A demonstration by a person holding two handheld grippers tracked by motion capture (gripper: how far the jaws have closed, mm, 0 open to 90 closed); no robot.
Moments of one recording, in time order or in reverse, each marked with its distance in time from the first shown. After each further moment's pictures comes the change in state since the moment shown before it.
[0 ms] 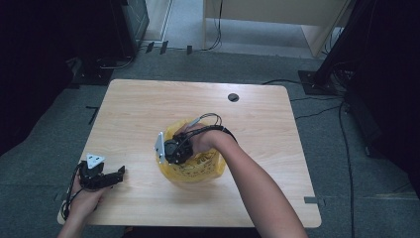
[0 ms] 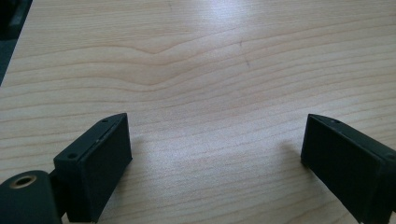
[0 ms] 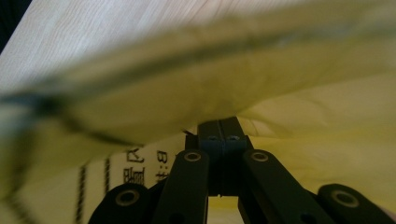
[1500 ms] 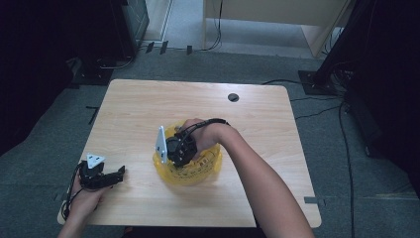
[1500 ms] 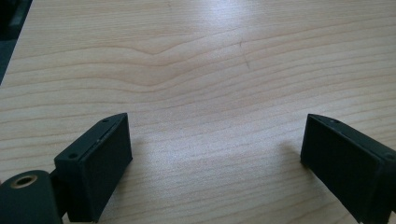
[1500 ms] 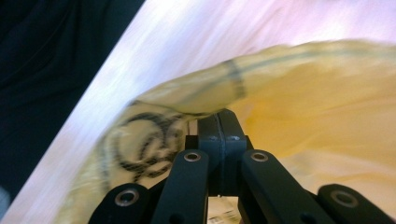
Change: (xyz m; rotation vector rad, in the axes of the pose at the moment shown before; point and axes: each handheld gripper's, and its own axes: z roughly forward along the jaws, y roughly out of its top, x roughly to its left) left arm 0.000 0.000 0.000 0.002 0.000 0.001; right arm 0.015 0.009 -0.041 -0.013 0.163 -0.042
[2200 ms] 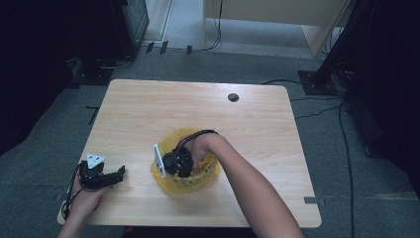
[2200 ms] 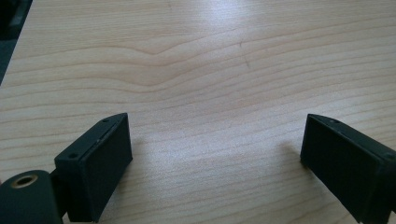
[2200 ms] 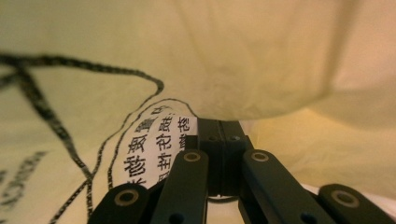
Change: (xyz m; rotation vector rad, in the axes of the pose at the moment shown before) left arm 0.000 0.000 0.000 -0.002 0.001 -0.002; right arm -0.011 -0.004 0.066 0.089 0.185 0.011
